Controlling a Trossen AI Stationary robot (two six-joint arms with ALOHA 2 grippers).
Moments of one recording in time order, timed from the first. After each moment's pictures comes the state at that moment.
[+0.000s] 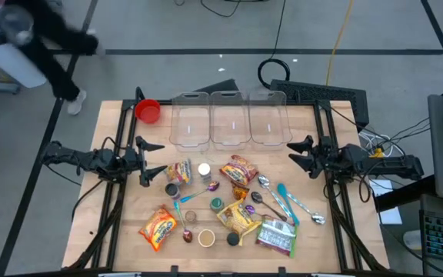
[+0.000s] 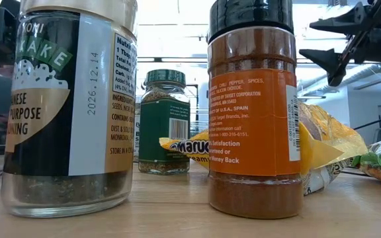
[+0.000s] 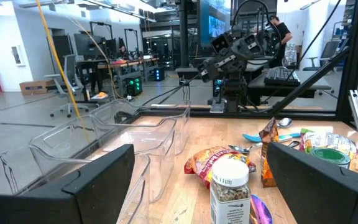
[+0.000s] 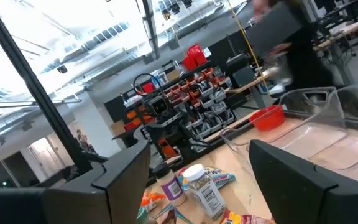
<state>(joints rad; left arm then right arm) -0.26 0.01 0.02 0.07 -0.45 0.07 0.01 0.05 0.01 0.26 0.18 0.48</state>
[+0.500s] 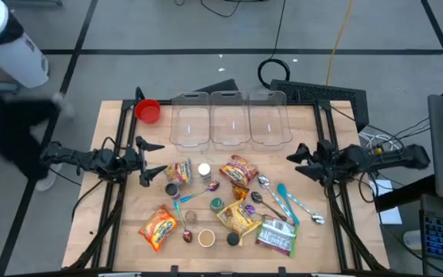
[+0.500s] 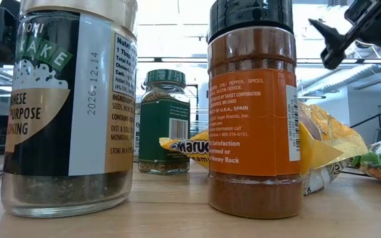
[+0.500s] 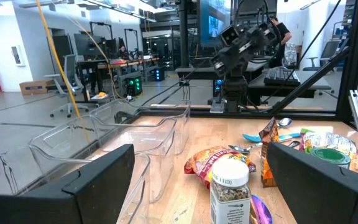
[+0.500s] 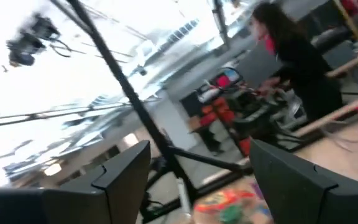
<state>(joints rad) -0.26 0.01 0.02 0.07 -0.45 0.07 0.15 0.27 0.01 0.65 0.00 0.60</state>
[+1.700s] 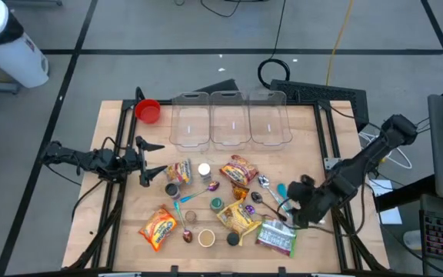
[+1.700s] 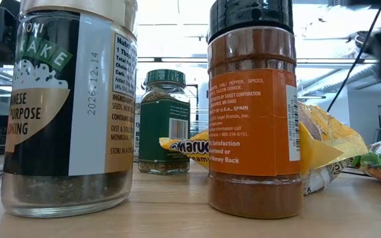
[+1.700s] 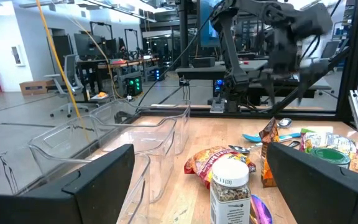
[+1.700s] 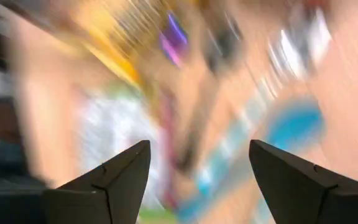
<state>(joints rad) -0.26 0.01 0.02 0.07 -0.45 0.07 0.72 1.18 0.82 -0.81 0.25 1.10</state>
